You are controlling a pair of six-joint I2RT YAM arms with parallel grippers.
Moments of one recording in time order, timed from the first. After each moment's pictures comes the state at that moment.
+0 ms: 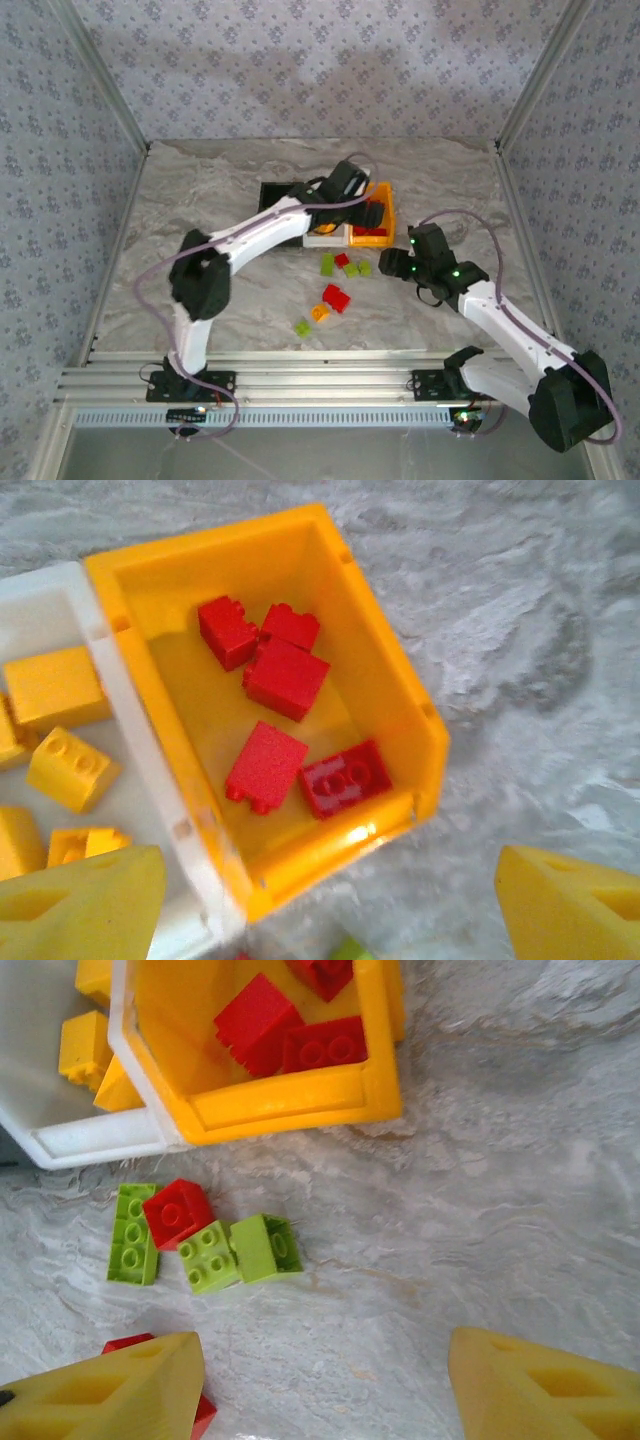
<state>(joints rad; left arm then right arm) -0.85 1.94 1.70 -0.54 -0.05 -0.44 0.47 1.03 0.67 -0.48 -0.01 0.57</state>
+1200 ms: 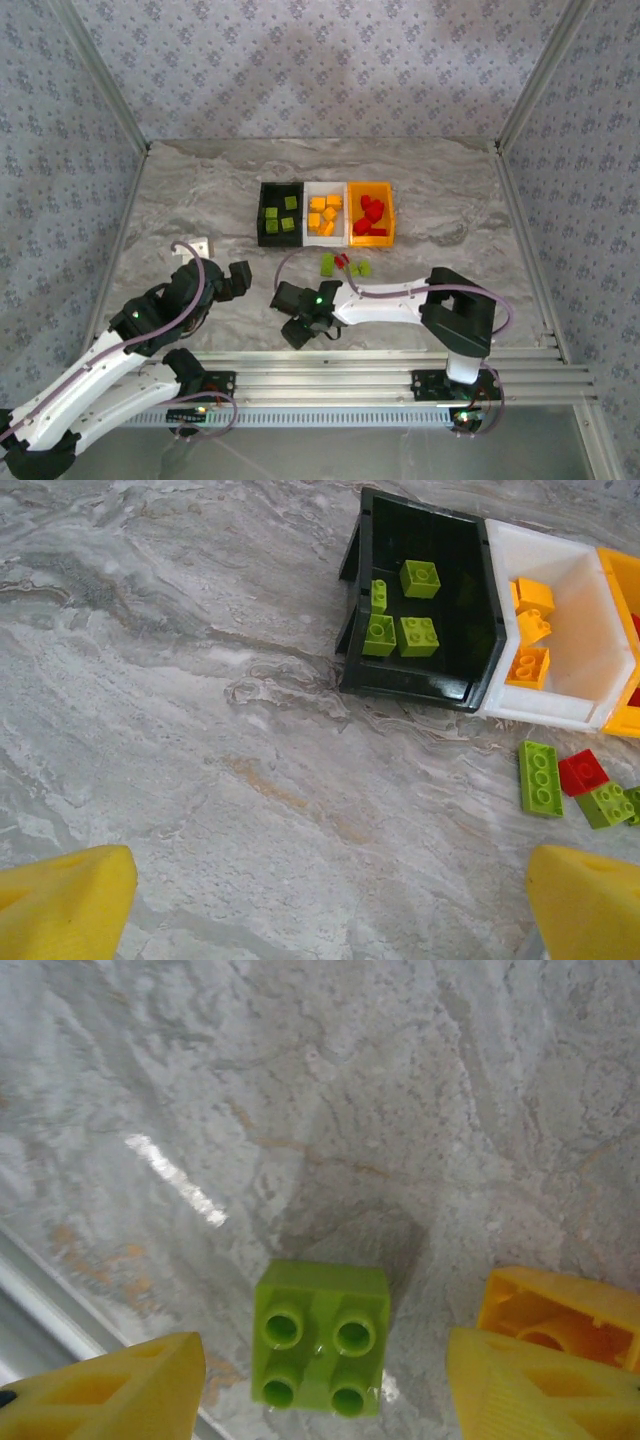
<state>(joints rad) -0.80 0.63 0.75 -0.86 -0.50 -0.73 1.24 1.80 1.14 -0.60 0.08 0.43</state>
